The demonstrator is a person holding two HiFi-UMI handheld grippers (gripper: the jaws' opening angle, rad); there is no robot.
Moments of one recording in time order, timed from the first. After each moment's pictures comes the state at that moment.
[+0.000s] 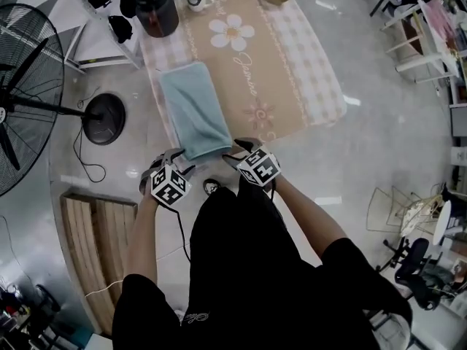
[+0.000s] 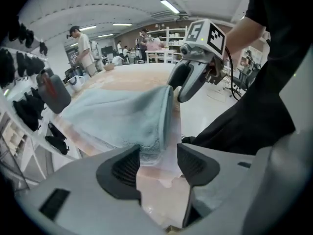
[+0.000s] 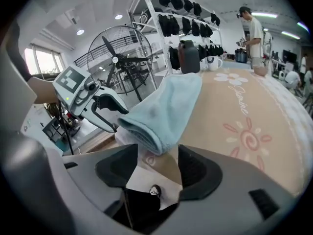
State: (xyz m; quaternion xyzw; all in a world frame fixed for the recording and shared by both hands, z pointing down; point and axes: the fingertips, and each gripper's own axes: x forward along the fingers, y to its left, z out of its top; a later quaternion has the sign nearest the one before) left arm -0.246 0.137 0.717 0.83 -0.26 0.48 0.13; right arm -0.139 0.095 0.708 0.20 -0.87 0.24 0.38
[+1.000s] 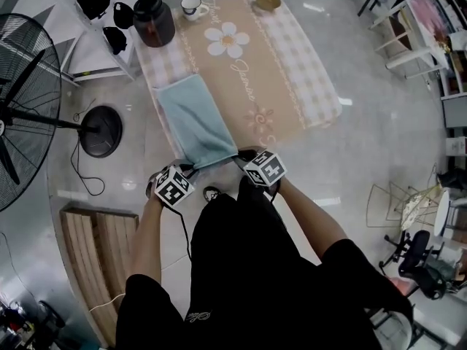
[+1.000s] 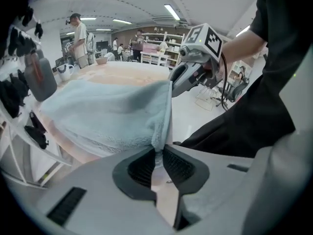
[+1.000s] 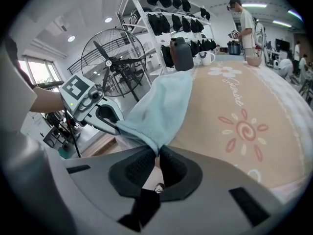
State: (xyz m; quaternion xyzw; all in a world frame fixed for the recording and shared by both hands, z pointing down) left arm -0.237 0.148 0.731 0.86 -0.19 0.44 0.19; right arm -0.133 0.096 0.706 0.21 -0.85 0.29 0.37
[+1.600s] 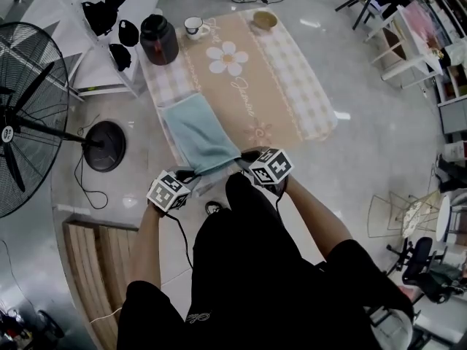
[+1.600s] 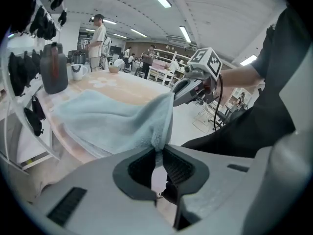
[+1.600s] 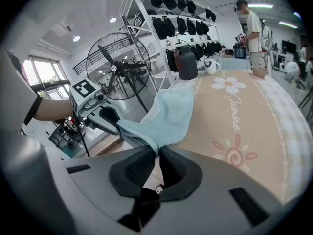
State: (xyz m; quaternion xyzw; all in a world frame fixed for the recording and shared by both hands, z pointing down) left arm -0.242 0.127 0.664 0.88 -0.22 0.34 0.27; right arm -0.136 0.071 0.650 0.19 -0.86 0.28 0.38
